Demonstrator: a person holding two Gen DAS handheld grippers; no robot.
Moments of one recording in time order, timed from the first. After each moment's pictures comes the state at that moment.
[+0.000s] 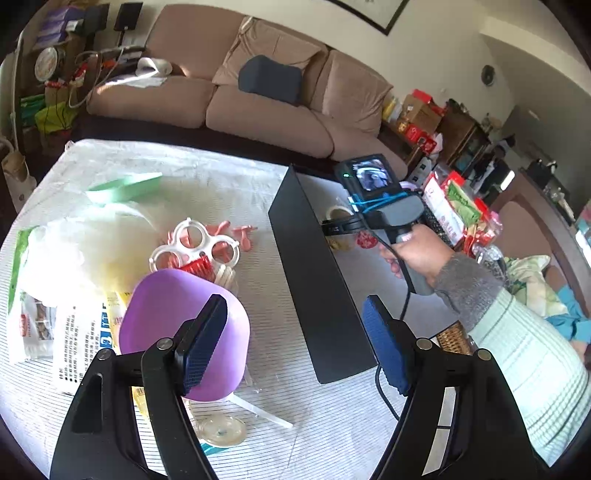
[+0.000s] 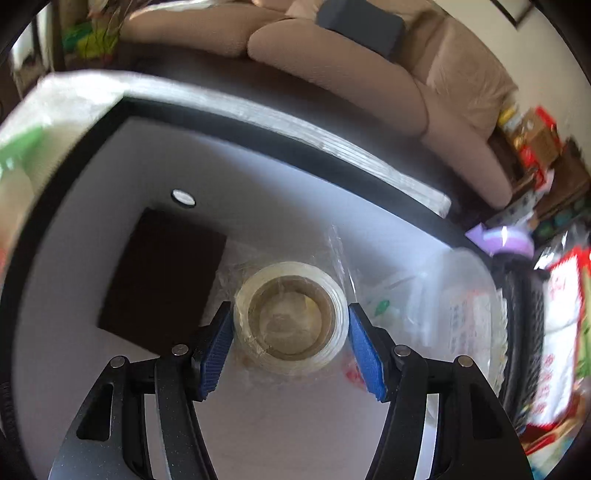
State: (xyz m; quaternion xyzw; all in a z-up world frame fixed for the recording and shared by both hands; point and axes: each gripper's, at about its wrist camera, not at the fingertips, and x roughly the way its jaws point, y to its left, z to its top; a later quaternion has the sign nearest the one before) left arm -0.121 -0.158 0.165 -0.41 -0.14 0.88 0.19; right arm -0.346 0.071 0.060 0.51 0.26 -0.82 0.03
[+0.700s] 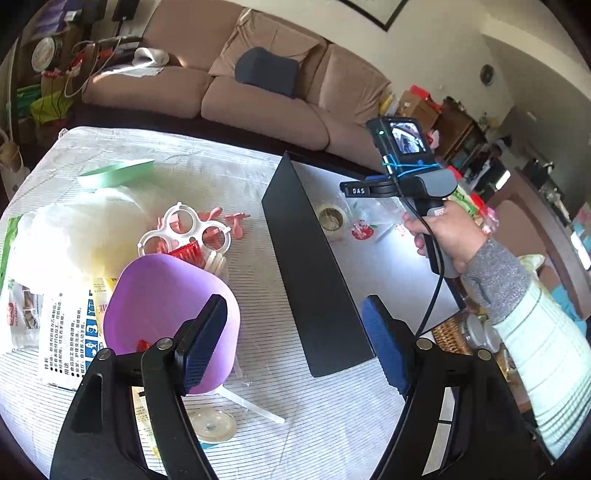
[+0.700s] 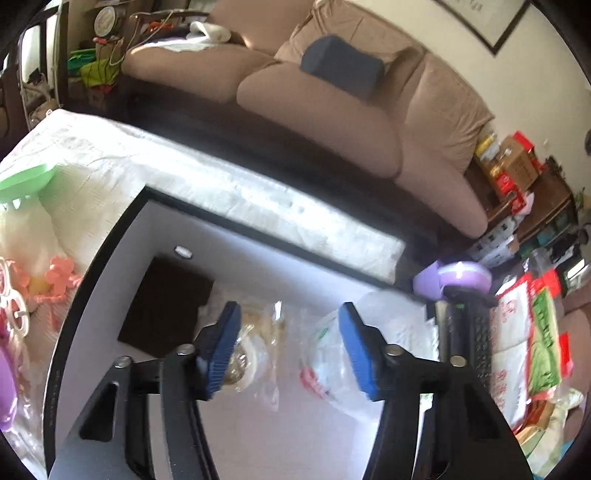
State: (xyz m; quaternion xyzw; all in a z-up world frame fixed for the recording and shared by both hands) left arm -0.116 -0.153 0.155 -0.42 -0.15 0.88 0.20; right arm -0.331 0.072 0.131 0.46 0.23 -0.86 0.04
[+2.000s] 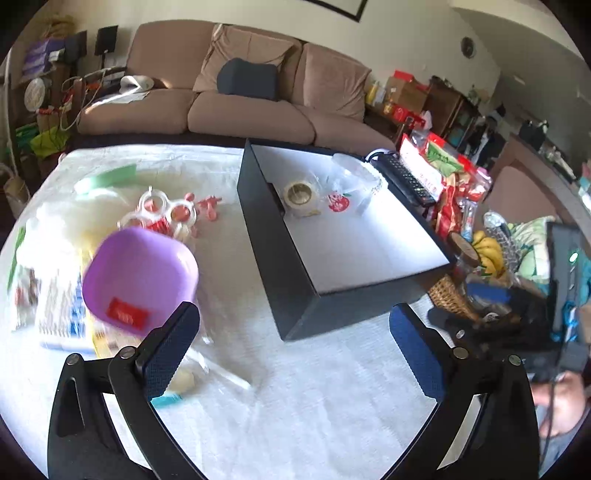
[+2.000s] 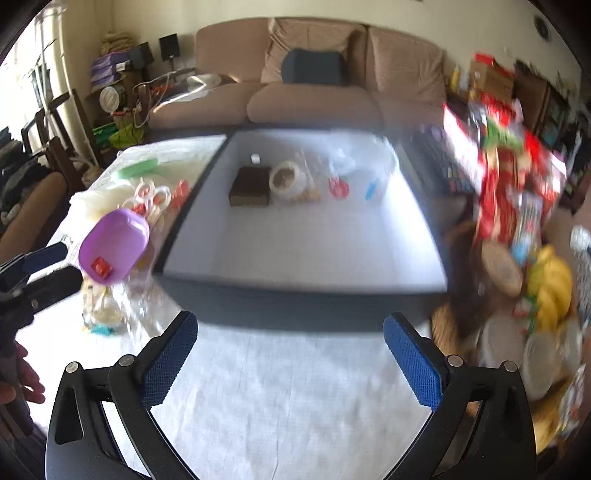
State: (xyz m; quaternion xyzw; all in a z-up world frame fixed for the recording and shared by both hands) left arm -0.032 -0.084 0.151 -0.40 -0.08 0.89 0.19; right arm -0.014 0.151 0.150 0.44 0.02 -0.90 0.06
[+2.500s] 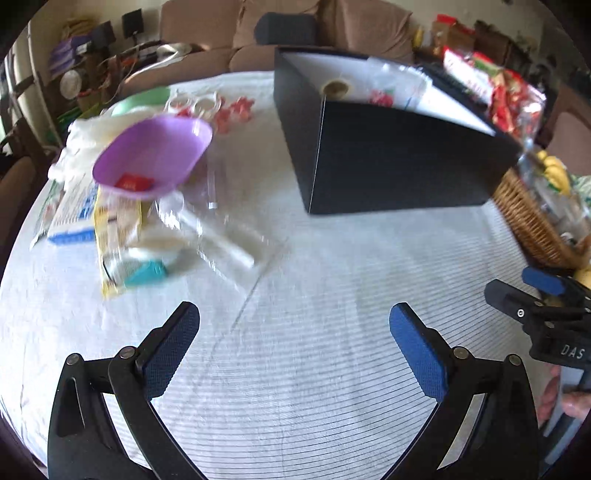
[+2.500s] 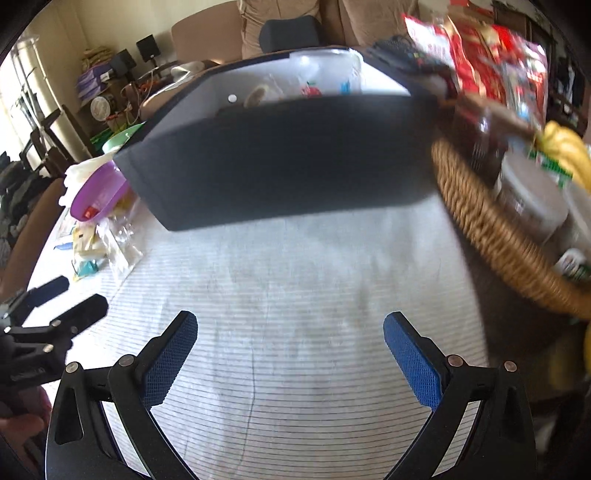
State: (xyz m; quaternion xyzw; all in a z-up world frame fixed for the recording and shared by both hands) left arm 0.025 -0.032 0.048 -0.48 0.01 0.88 0.06; right arm 0.043 0.199 0.055 0.46 -0.05 -0.88 0.07
